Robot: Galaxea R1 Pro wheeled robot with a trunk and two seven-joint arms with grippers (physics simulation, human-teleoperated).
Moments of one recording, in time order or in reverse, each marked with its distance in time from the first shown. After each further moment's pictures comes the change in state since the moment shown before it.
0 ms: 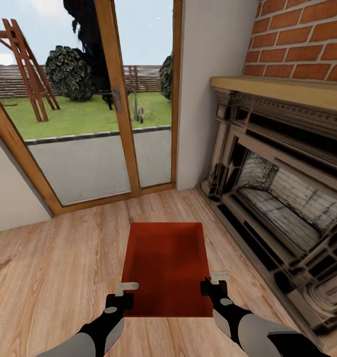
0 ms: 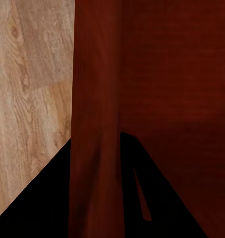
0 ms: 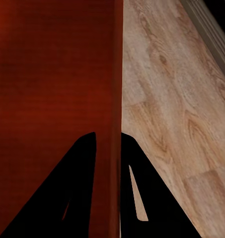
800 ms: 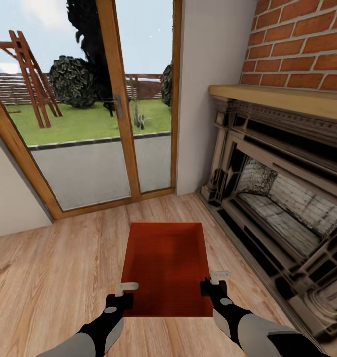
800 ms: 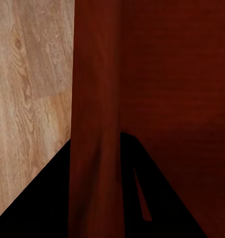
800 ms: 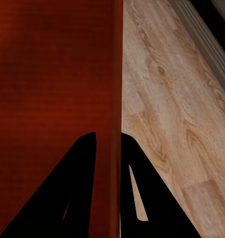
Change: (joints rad) left arm 0.000 0.001 0.001 0.000 0.000 0.000 -0.002; right arm 0.000 0.001 0.002 0.000 -0.002 0.000 -0.002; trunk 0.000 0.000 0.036
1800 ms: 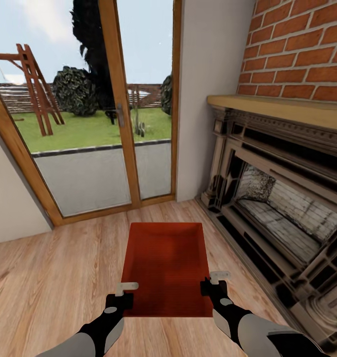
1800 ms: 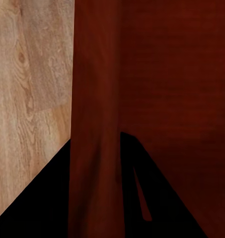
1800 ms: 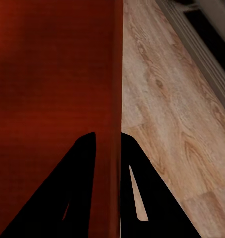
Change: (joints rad) left arm 0.000 0.000 0.000 0.000 0.000 0.000 0.000; right arm 0.000 0.000 0.000 0.000 0.000 0.000 0.000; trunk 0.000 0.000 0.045
